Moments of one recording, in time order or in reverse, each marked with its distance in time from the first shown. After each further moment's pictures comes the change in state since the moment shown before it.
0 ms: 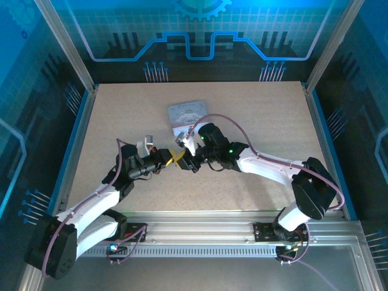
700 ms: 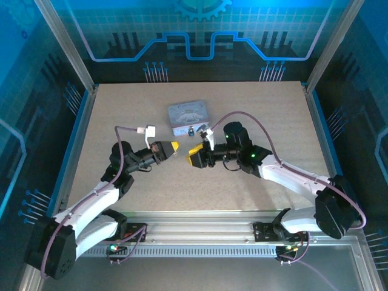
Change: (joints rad) left arm -0.001 0.000 0.068 0.234 0.136 0.383; right arm -0.125 -0.237 -0.179 0.159 -0.178 0.267
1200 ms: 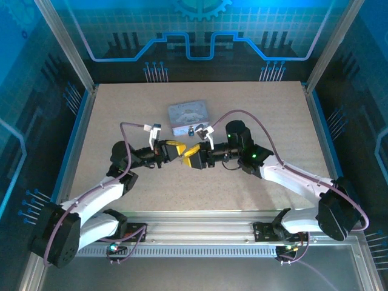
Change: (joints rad) left arm -0.035 0.111 0.013 0.294 0.202 0.023; right arm 0.017 -0.013 0.019 0.075 -0.141 0.137
